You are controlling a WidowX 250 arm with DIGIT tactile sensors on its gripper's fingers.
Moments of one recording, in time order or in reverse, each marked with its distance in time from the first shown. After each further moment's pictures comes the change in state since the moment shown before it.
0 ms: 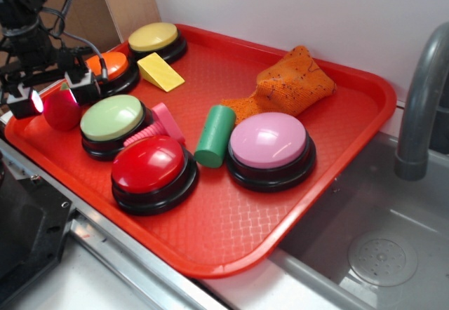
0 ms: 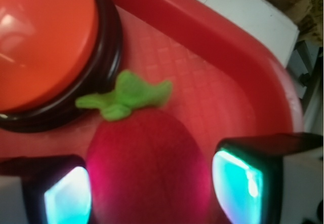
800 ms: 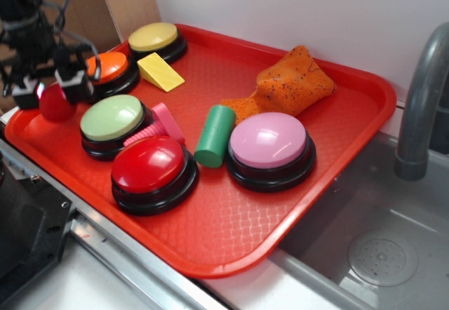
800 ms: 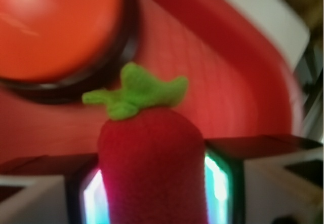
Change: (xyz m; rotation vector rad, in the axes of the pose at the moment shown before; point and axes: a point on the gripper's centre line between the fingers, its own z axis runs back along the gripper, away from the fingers) arm -0.004 -0.018 0.031 -0.054 0.043 -0.204
